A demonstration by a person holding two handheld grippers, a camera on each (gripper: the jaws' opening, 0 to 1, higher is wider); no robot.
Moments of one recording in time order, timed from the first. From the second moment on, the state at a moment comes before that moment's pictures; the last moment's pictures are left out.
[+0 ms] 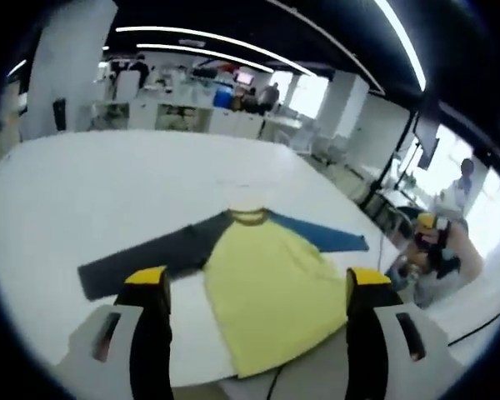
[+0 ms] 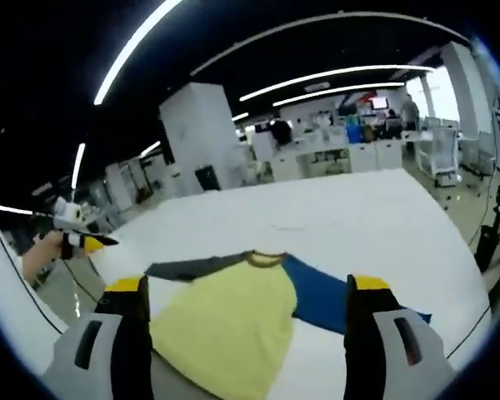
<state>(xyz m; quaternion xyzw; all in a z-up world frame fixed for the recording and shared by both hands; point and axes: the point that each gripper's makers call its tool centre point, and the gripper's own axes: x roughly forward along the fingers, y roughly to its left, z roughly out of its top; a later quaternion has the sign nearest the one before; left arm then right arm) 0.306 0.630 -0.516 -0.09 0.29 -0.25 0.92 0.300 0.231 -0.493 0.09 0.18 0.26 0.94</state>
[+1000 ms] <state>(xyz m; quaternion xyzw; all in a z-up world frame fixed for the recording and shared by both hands) 0.305 0.630 -0.524 -0.07 0.30 -0.22 0.93 0.294 0.174 -0.504 0.09 0.21 0.20 0.95</state>
